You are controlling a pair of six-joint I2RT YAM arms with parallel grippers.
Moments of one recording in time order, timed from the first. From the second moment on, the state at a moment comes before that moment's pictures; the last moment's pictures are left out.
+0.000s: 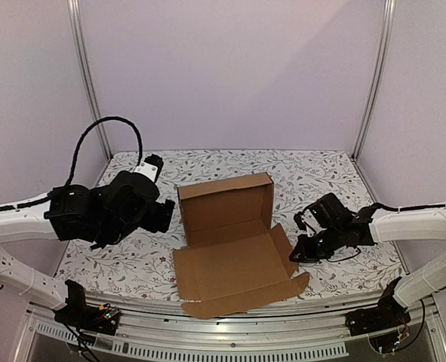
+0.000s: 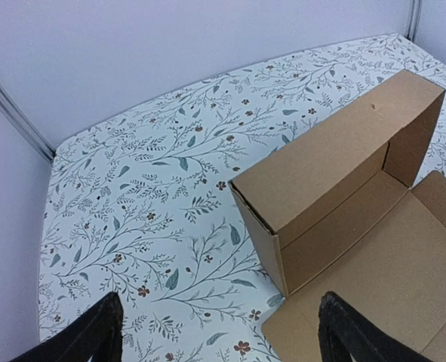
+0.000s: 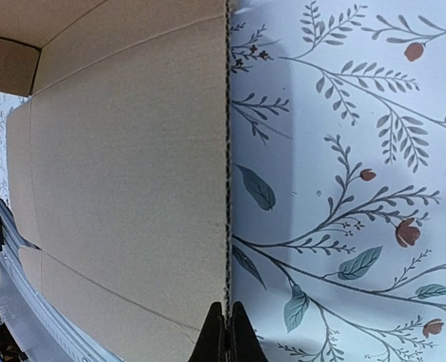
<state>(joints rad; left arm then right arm) -1.17 1.16 1.02 -0.66 -0.84 -0.43 0.73 1.36 0.62 -0.29 -0.26 0.59</state>
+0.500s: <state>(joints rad) -1.16 1.07 1.01 -0.67 -0.92 -0.42 0.73 1.33 0.99 -0.62 -0.13 0.31</state>
